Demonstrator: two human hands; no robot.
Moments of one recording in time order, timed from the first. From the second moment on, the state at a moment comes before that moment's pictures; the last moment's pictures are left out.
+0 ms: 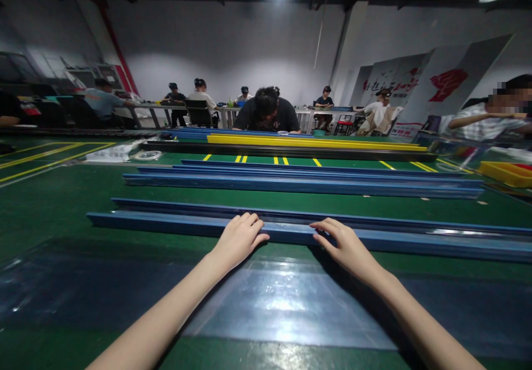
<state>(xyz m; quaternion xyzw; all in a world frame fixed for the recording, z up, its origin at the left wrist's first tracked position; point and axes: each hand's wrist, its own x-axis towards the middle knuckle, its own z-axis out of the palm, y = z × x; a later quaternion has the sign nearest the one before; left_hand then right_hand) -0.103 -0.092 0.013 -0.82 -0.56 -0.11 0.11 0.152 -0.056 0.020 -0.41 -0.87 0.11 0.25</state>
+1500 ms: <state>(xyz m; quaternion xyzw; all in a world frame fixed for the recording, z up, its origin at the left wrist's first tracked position) -0.100 -0.095 0.009 -0.81 -0.56 -0.12 0.14 0.152 -0.058 0.015 -0.42 -0.89 0.02 0.19</state>
